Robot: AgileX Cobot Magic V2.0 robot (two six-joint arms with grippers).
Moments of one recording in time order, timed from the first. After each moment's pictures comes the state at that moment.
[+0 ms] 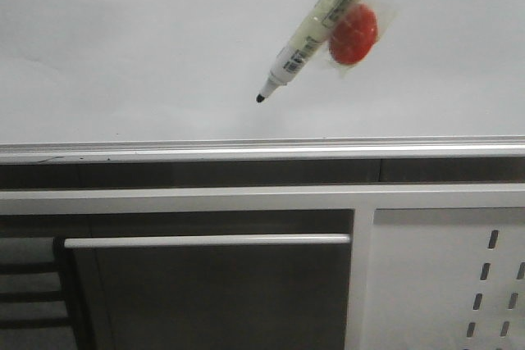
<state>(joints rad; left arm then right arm) -0.40 0.93 -0.80 -0.98 0.56 1.09 0.57 0.85 -0.82 0.52 0.62 -0.56</state>
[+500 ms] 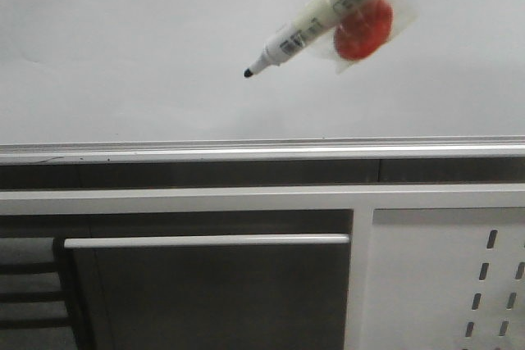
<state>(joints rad) -0.37 0.77 -0.69 -1.06 0.39 1.07 0.64 0.66 -0.59 0.67 0.36 -0.56</state>
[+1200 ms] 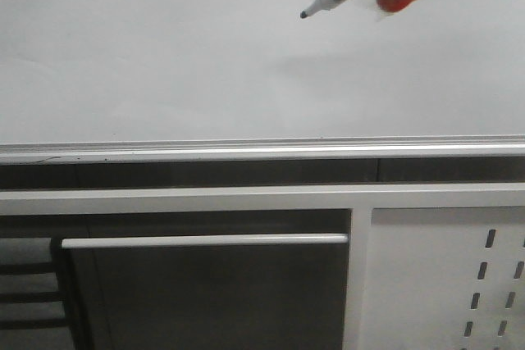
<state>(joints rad) -0.37 0.76 -0.65 -1.10 0.29 1.07 0.64 0.64 -0.49 0.52 0.09 -0.57</state>
